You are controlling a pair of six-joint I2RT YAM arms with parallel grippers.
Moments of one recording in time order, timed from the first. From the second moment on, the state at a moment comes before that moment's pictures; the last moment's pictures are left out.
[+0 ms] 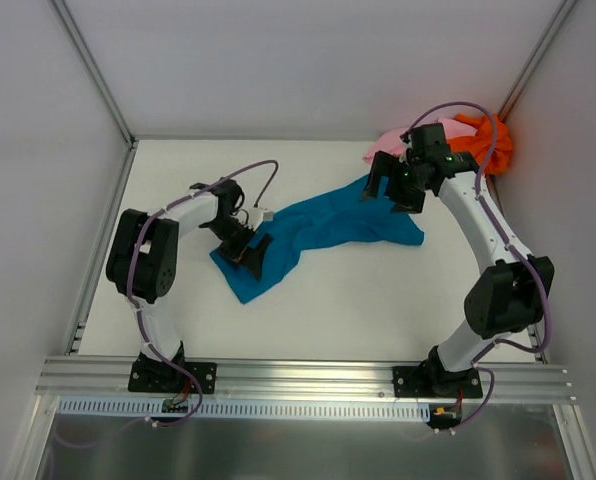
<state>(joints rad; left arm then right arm) -0.27 1.93 1.31 -0.94 0.51 0.35 0.24 1.66 1.59 -0.93 -0.25 0.43</state>
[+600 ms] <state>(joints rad) -0.60 1.81 1.04 -1.01 0.66 -0.01 0.18 1.43 1.43 -0.85 -0.29 0.46</state>
